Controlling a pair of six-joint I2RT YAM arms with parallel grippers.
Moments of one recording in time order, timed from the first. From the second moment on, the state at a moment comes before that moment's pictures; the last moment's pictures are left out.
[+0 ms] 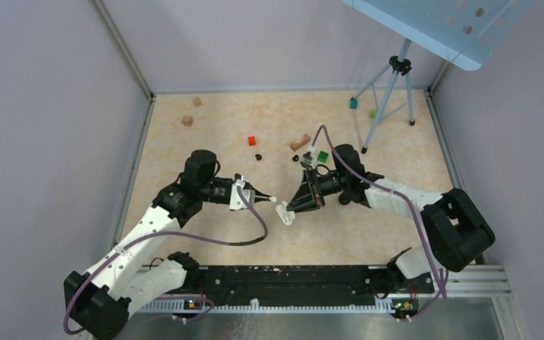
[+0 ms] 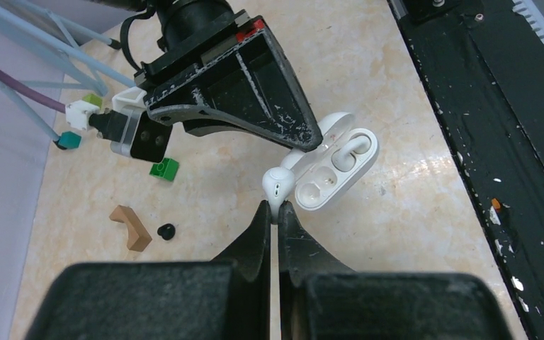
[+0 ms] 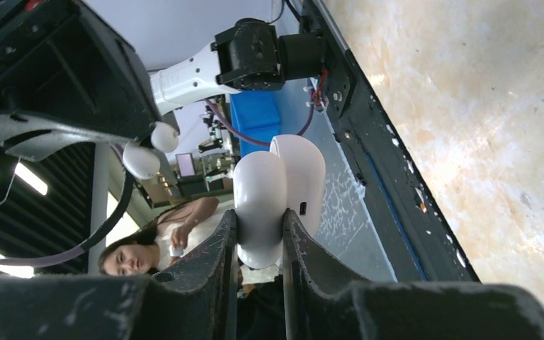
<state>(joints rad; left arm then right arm) -0.51 0.93 0.77 -0.35 1.01 0.88 0.59 1.44 0.70 0.24 -1.10 1.06</state>
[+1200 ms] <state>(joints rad) -0.74 0.96 0.79 -0.48 0.68 1.09 0.62 1.47 0.79 0.07 -1.10 1.00</state>
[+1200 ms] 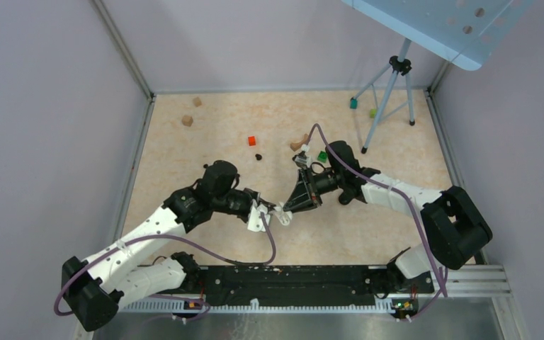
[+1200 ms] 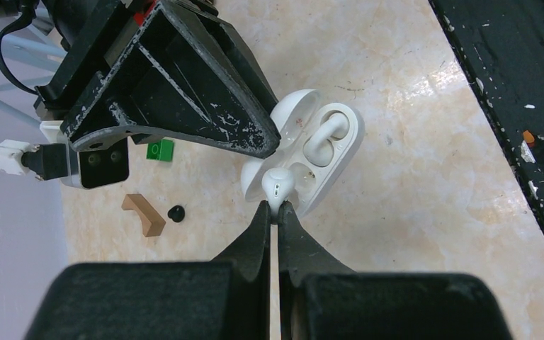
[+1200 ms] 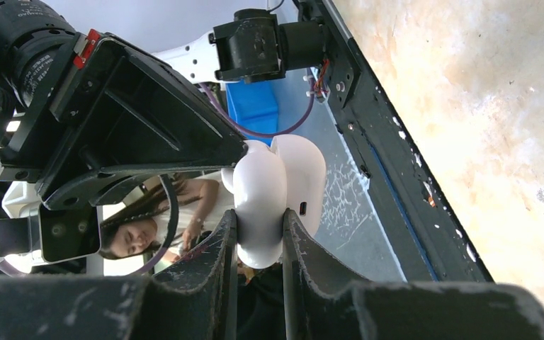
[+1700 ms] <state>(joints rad) -0.76 0.96 0.79 -0.51 0.66 1.14 0.62 1.47 0.79 0.07 -1.10 1.00</state>
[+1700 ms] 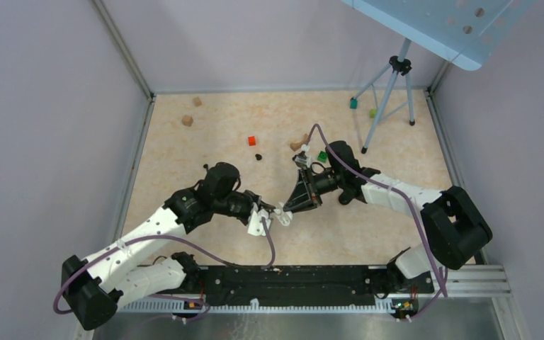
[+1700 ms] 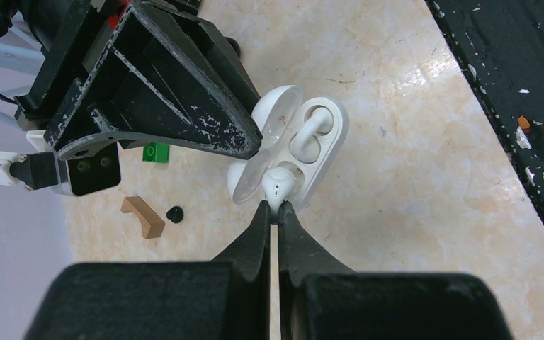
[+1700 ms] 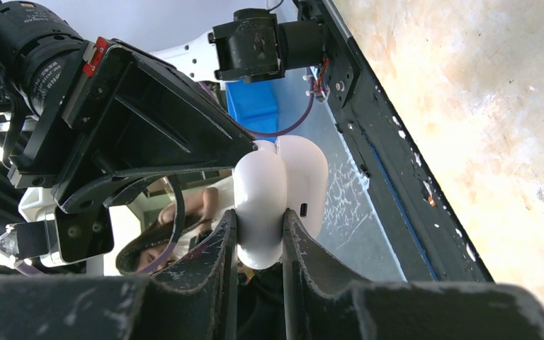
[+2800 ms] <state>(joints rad) -0.84 0.97 0.79 -0.51 0.53 1.15 0.63 1.47 0.76 0.12 -1.09 1.02</state>
